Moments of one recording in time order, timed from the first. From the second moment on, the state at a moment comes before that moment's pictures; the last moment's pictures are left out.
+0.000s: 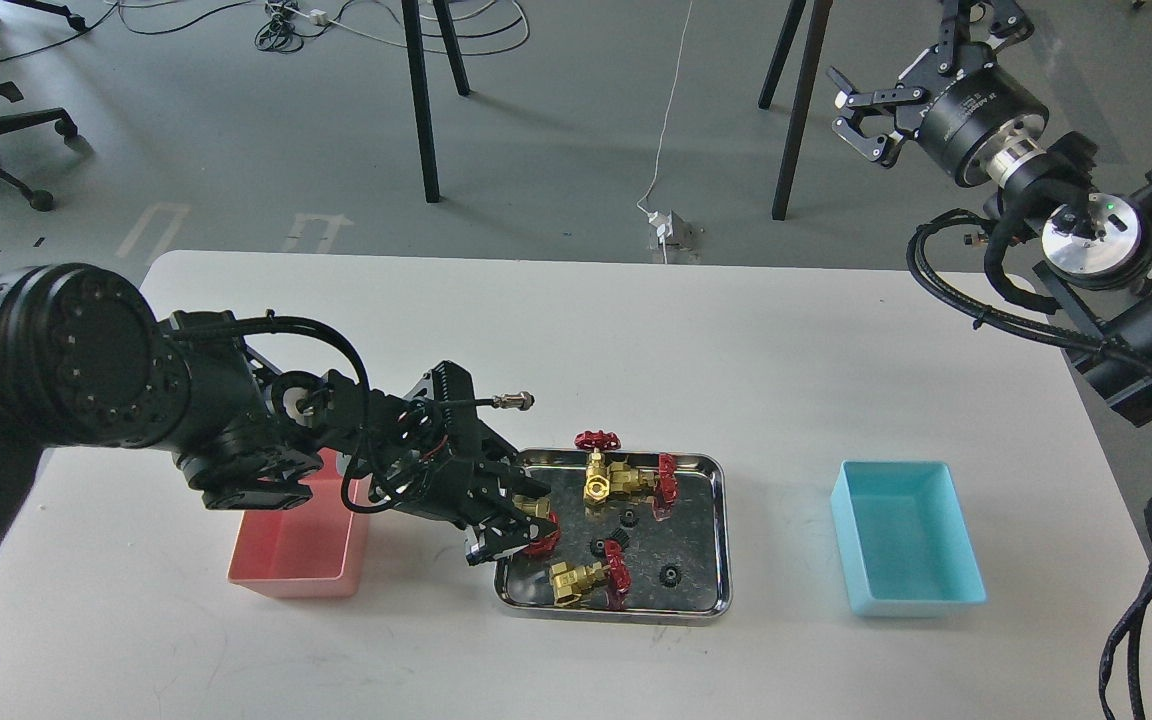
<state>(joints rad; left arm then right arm) -1.41 0.02 1.22 -1.02 1.13 0.49 -0.49 0.97 -0.35 0.78 0.66 0.15 0.38 0.00</state>
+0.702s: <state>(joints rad) -1.60 0.28 1.04 -1.21 1.14 0.49 -0.49 1.05 -0.34 0.80 0.66 0.15 0.33 0.00</state>
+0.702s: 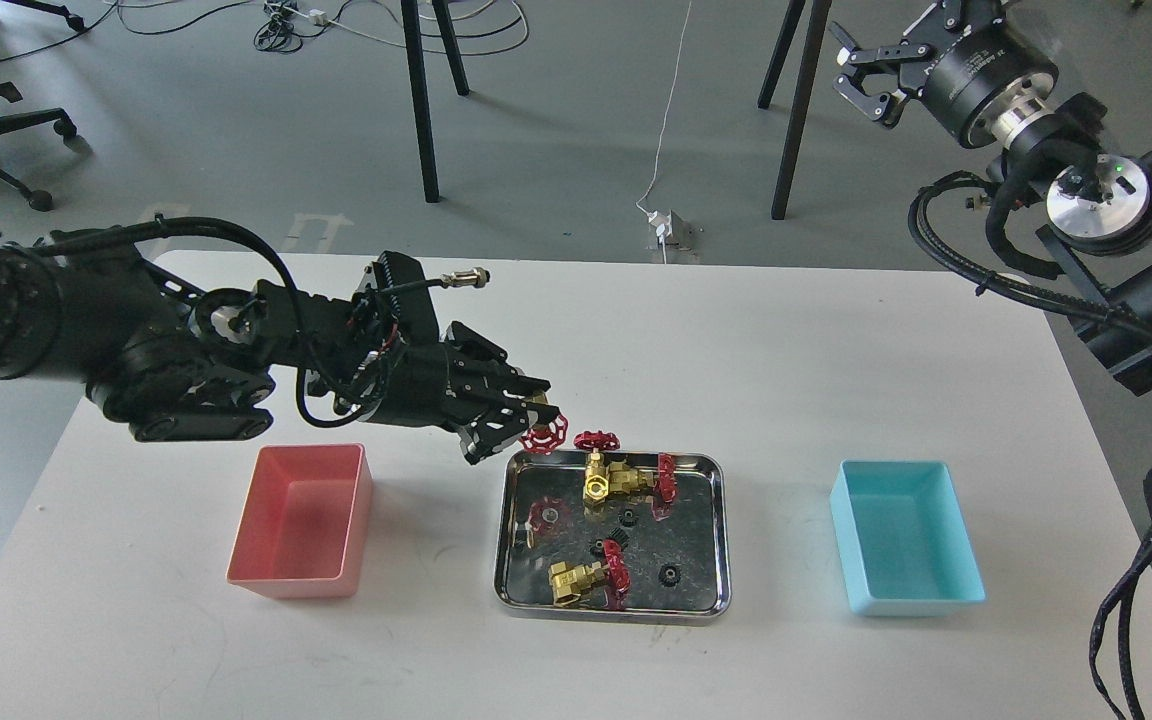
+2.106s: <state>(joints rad) -1.22 0.75 0.90 -1.14 1.44 0.49 -0.49 1.13 -0.26 0.79 0.64 0.15 0.08 0.00</state>
